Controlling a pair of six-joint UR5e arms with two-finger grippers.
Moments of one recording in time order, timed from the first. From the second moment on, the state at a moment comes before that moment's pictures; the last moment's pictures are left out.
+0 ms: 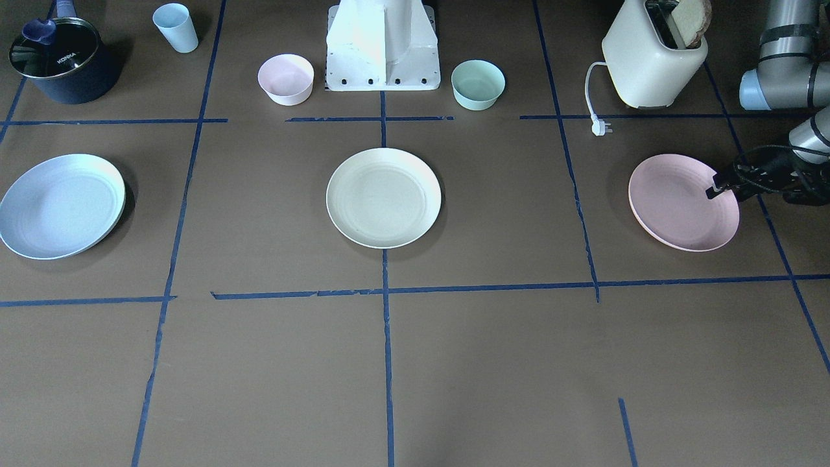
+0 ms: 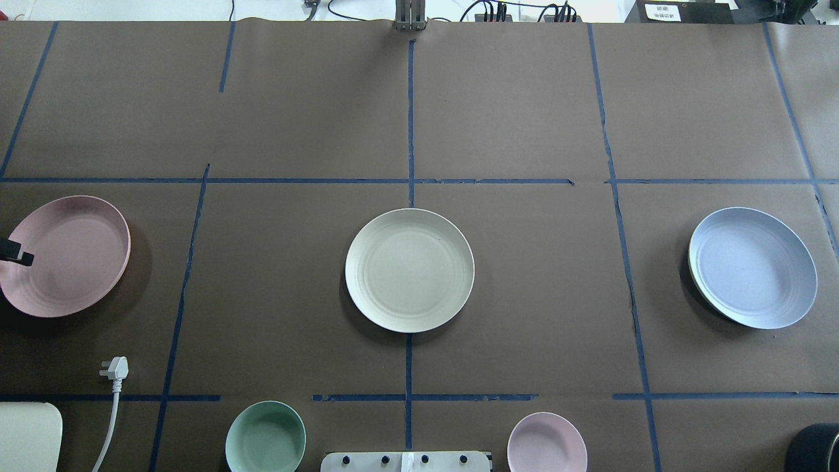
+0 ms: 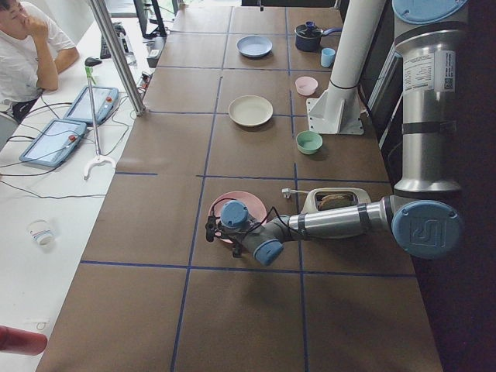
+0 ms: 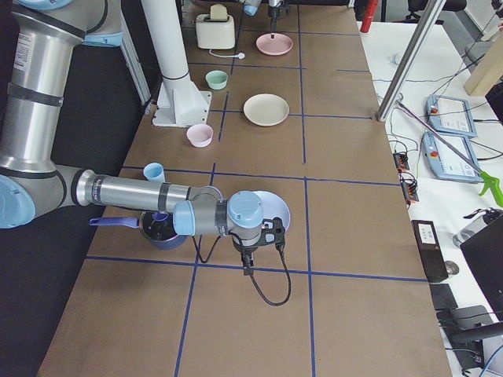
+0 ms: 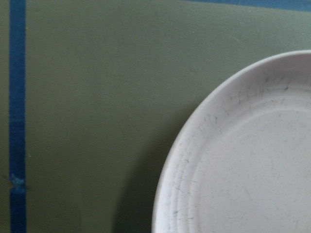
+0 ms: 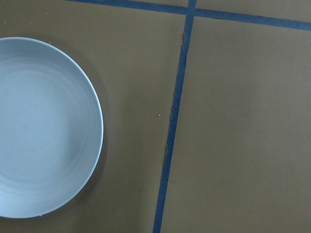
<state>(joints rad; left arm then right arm) -1.11 -1.49 -1.35 -2.48 -2.40 -0.72 1.50 -1.85 1.75 -1.40 2.39 -0.05</state>
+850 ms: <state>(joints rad) -1.11 -1.50 -1.45 -2.48 -2.50 -0.90 1.50 -1.85 1.75 -1.40 2.39 -0.05</state>
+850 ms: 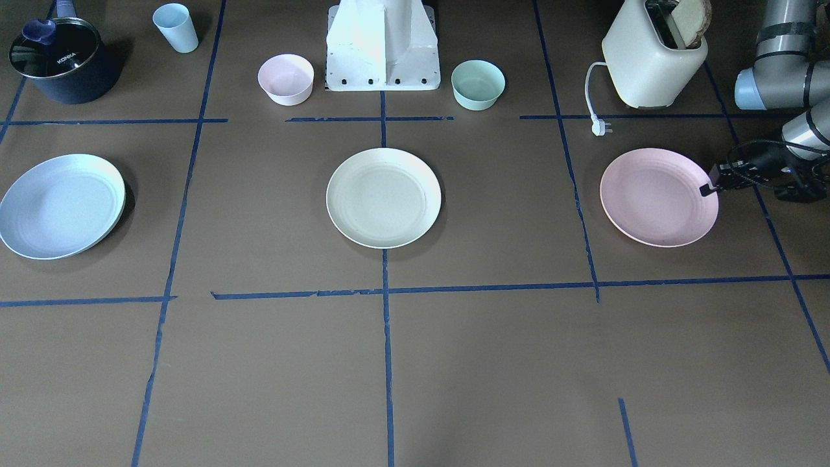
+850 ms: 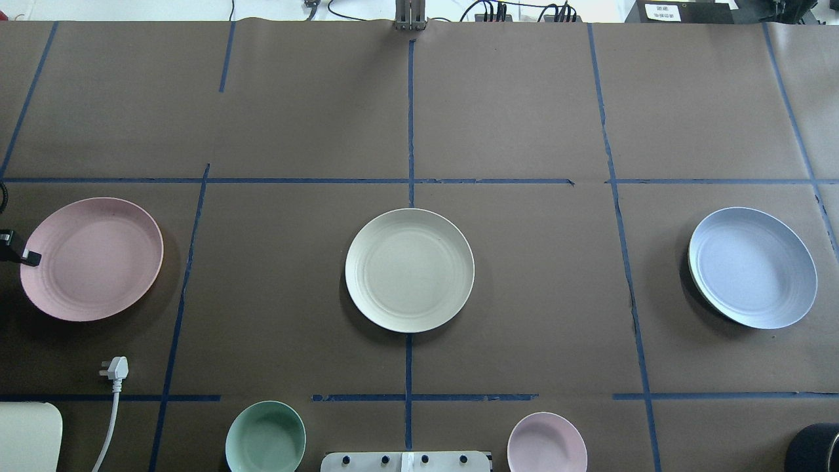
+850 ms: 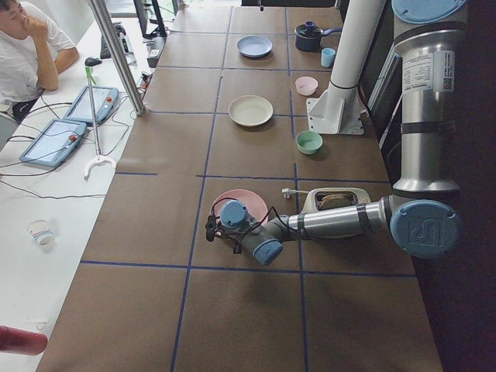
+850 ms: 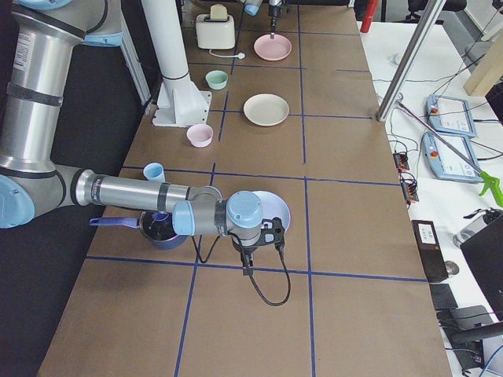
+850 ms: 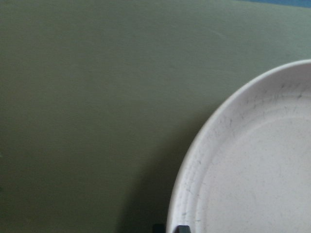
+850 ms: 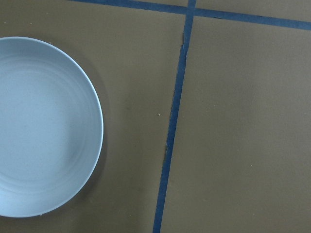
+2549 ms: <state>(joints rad) -0.57 -2.07 -1.58 -2.26 -2.13 -1.47 1.50 -1.85 1.75 -1.40 2.39 -0.05</state>
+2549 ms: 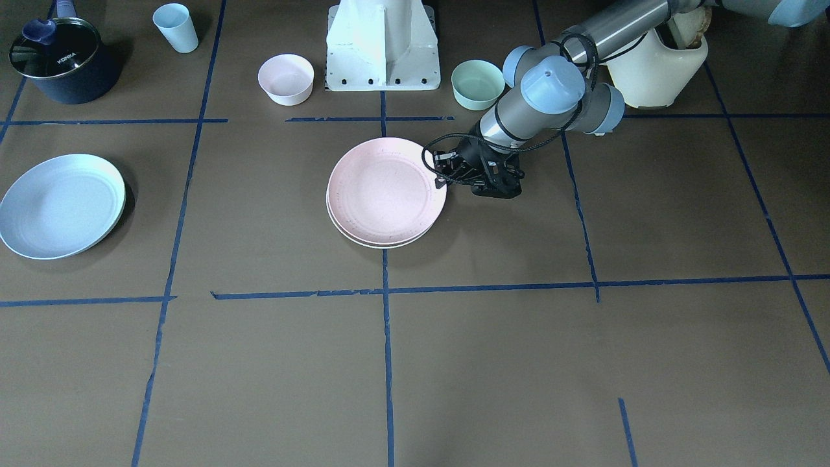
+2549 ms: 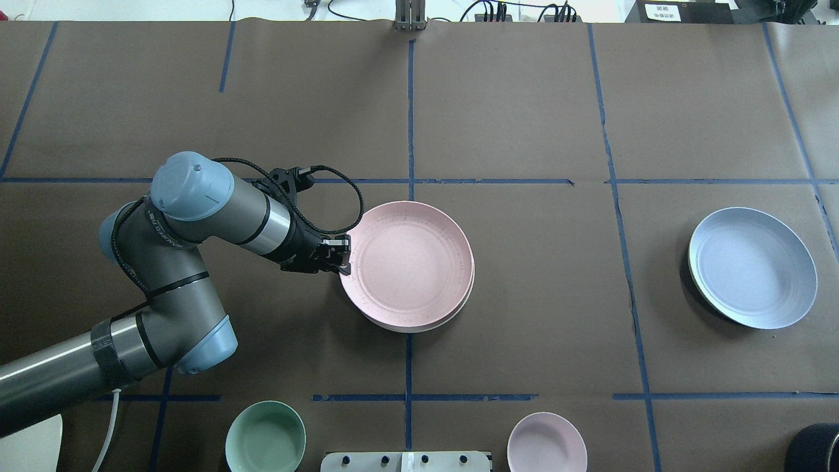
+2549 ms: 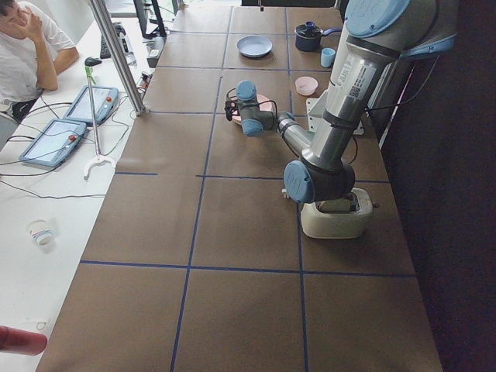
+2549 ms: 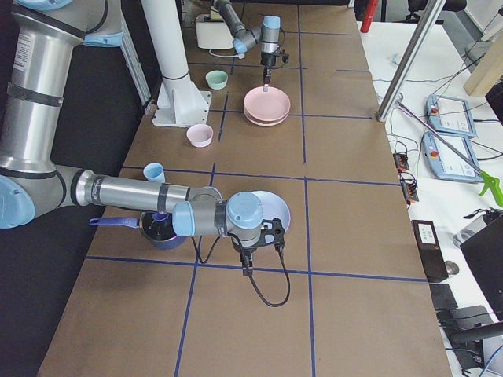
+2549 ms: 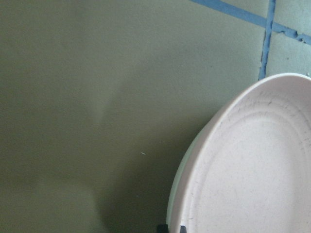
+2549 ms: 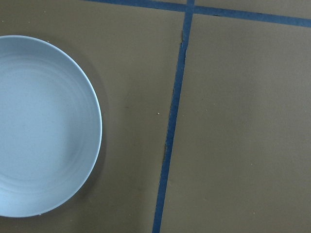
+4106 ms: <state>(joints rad) -1.03 -1.77 -1.74 -1.78 -2.29 -0.46 1.50 -1.83 1.79 -1.40 2.40 -0.04</state>
